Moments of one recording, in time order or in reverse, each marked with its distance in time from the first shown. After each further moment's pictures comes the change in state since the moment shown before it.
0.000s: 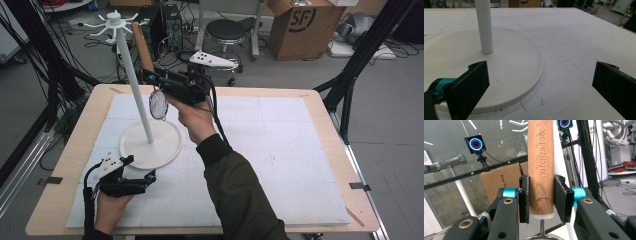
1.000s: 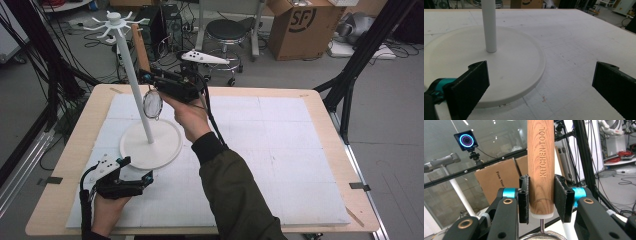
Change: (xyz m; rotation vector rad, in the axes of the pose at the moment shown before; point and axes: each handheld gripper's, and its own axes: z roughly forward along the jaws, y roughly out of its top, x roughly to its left) left arm 0.002 -0.001 -0.008 -0.012 0.014 -0.009; right arm -0.009 -0.004 0.015 0.045 -0.036 0.052
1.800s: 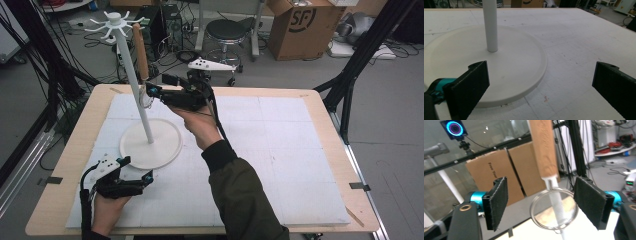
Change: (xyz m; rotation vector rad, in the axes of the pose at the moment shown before) left arm 0.001 0.000 0.001 0.003 0.005 0.007; right arm -0.002 -0.012 -0.022 0.076 -0.075 -0.014
